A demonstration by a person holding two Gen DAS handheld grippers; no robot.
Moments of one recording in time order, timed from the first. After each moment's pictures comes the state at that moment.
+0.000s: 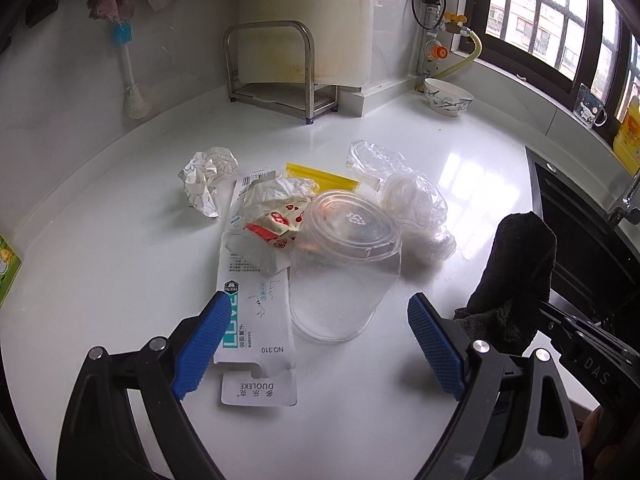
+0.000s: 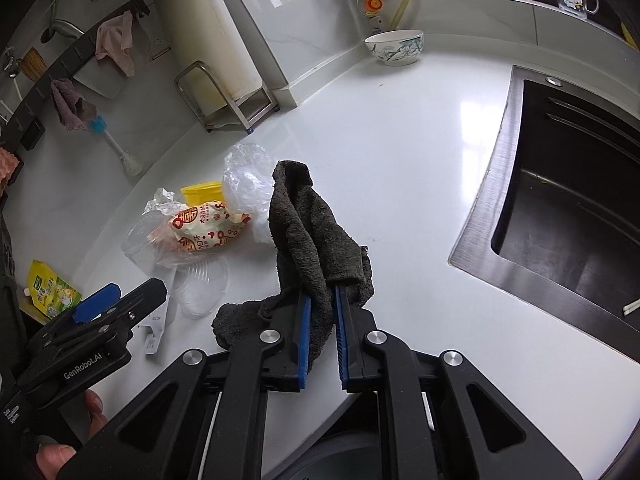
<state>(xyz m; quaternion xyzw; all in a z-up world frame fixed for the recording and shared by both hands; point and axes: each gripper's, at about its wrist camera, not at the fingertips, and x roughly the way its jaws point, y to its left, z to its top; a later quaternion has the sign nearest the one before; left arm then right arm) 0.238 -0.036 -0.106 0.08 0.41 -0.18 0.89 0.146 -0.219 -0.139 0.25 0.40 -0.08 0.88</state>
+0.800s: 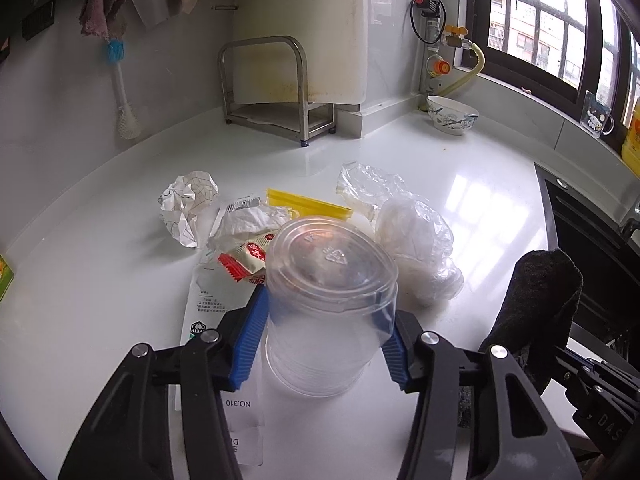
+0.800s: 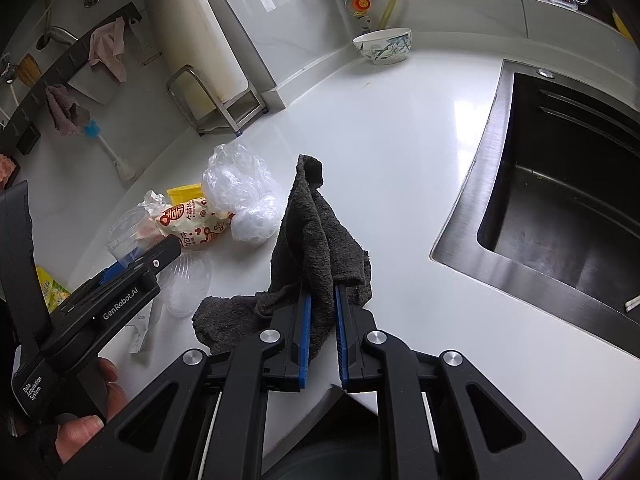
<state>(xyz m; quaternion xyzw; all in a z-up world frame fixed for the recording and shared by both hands) 0.253 -0.058 -0.119 0.07 0.37 -0.17 0.91 0.144 -0.225 -0.148 0.25 0.39 -0.08 0.88</state>
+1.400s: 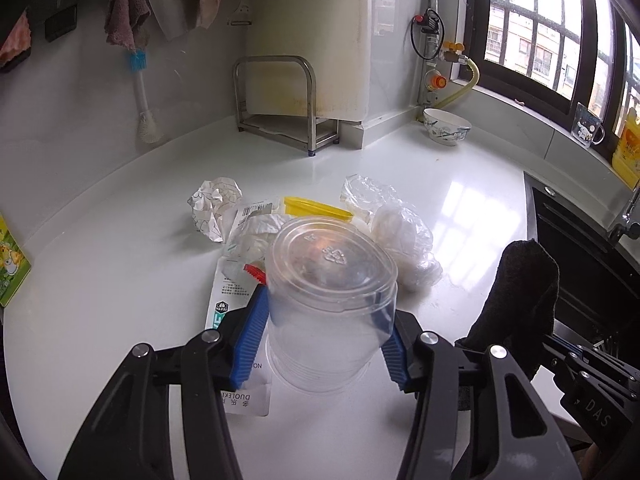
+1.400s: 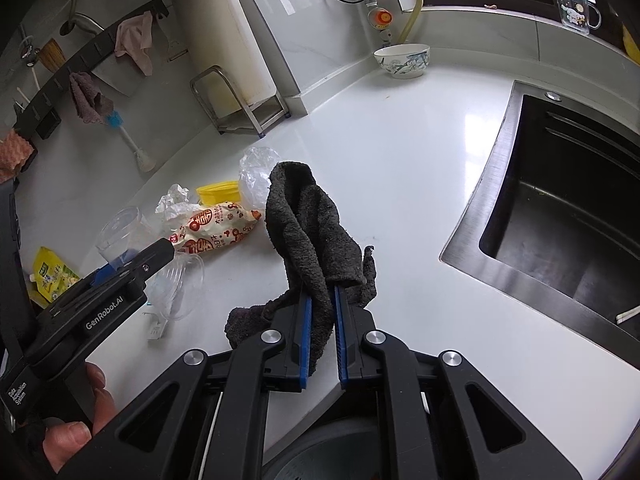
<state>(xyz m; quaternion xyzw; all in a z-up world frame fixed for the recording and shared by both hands) 0.219 -0.038 -0.088 0.06 0.37 -0.17 0.91 0.125 -0.210 -0.118 0.22 0.39 -0.06 0.89</state>
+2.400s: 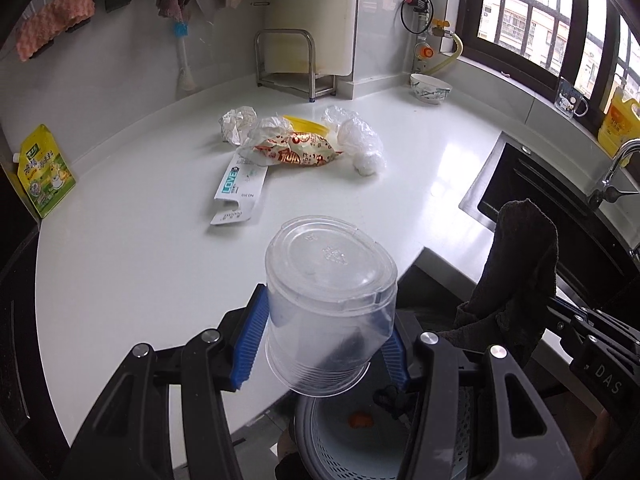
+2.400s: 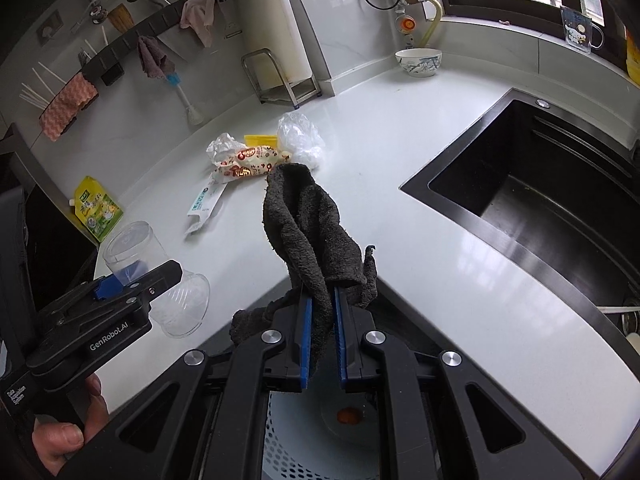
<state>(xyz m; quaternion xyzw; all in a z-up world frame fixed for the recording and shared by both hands) 0.062 -0.036 -0.083 0.05 0.43 -0.13 0.89 -0.013 -0.217 -0.096 0.17 0.42 0.01 0.89</state>
